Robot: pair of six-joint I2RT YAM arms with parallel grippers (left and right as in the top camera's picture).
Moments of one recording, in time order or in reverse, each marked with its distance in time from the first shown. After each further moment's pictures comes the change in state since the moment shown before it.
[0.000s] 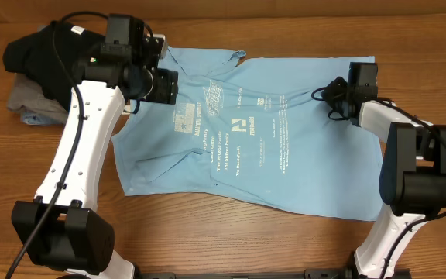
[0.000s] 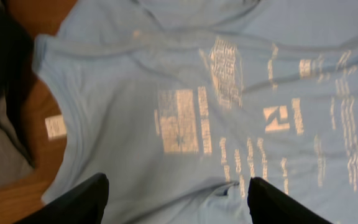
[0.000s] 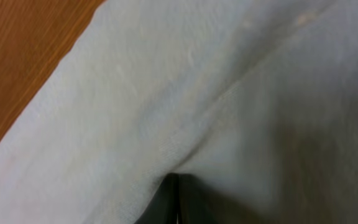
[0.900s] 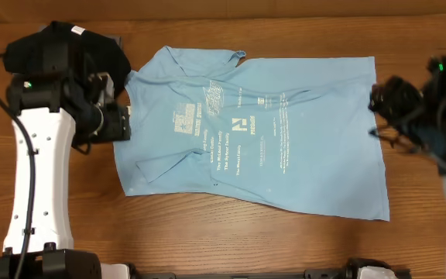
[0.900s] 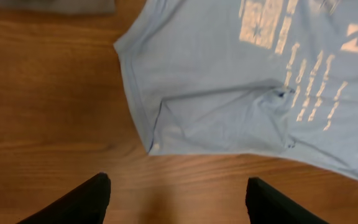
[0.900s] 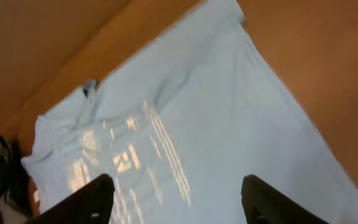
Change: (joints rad) left arm 0.226 -0.179 -0.100 -0.340 -0.042 -0.008; right arm -0.034 -0.834 0.322 -1.138 -0.029 -0.176
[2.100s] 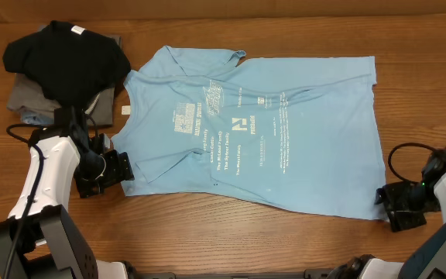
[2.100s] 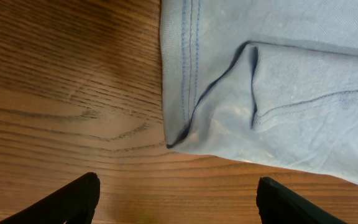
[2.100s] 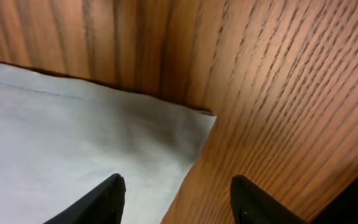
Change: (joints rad) left arm 0.180 0.027 -0.552 0.338 0.041 -0.071; right arm -0.515 0.252 -0.755 0.195 0.022 0.174
